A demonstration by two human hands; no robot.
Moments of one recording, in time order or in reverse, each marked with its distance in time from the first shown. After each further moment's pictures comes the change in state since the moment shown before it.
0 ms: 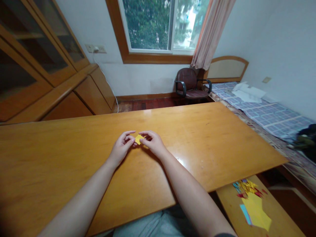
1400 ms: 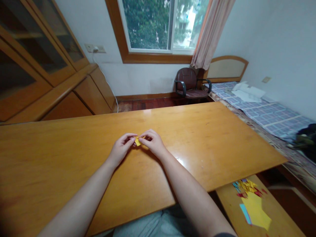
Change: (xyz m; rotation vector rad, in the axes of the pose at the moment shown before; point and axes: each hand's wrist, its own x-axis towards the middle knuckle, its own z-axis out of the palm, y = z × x) left_hand 0.000 -0.001 -0.002 0.100 -0.030 0.024; right_hand -0.001 -0.007 -0.002 -0.119 0.037 -0.168
